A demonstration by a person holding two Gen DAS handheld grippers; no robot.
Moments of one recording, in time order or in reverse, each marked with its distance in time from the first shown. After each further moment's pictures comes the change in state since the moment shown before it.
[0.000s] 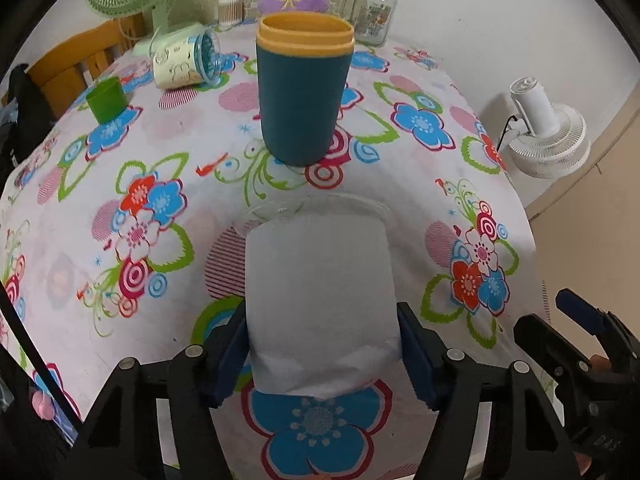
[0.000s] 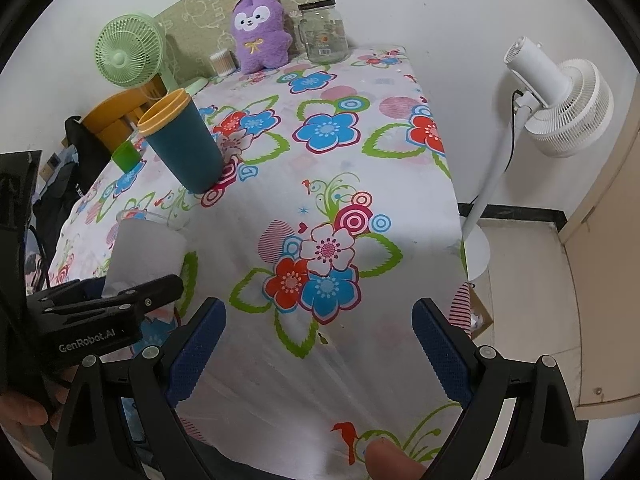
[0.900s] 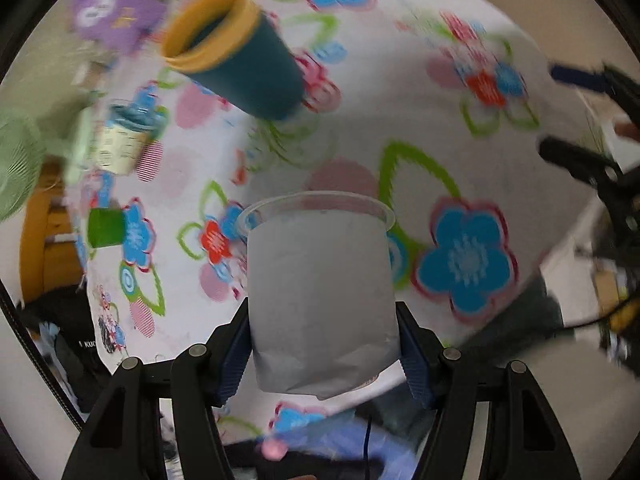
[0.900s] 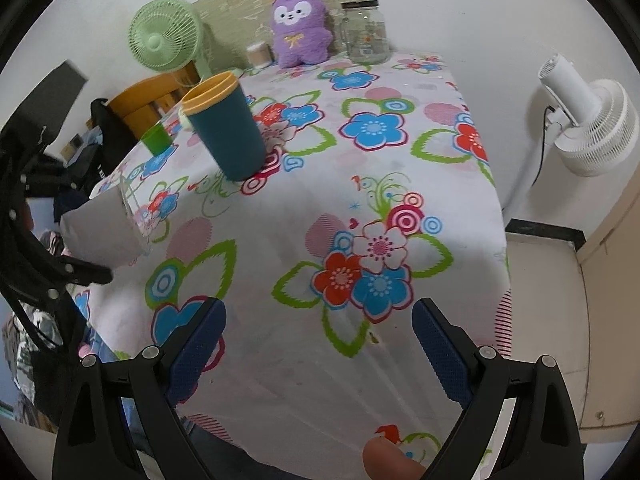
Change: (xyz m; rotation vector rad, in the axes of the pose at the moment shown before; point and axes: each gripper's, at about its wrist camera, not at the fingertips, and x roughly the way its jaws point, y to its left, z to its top) left arm -0.015 0.008 0.028 0.808 0.520 0.217; right arm 0.006 0.028 -0.007 -0.086 -0.002 0.072
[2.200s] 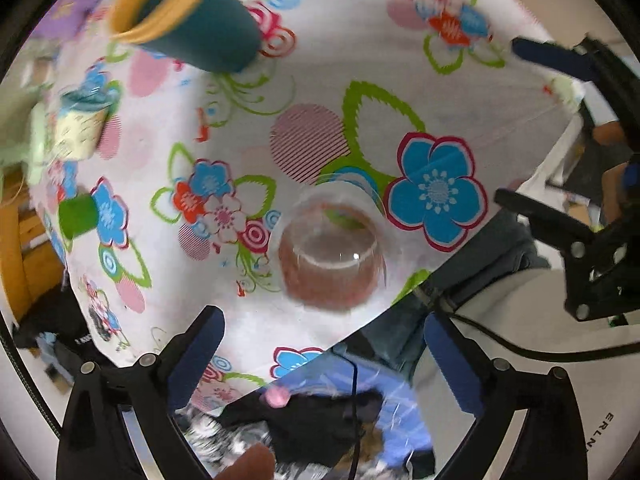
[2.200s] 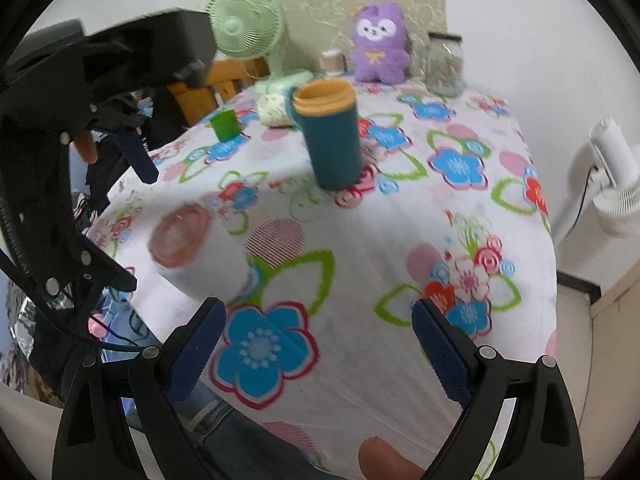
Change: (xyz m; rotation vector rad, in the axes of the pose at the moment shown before) left arm -0.006 0.007 -0.012 0.070 0.158 -0.094; right arm -0.016 0.072 0.005 -0.184 -0.049 0.080
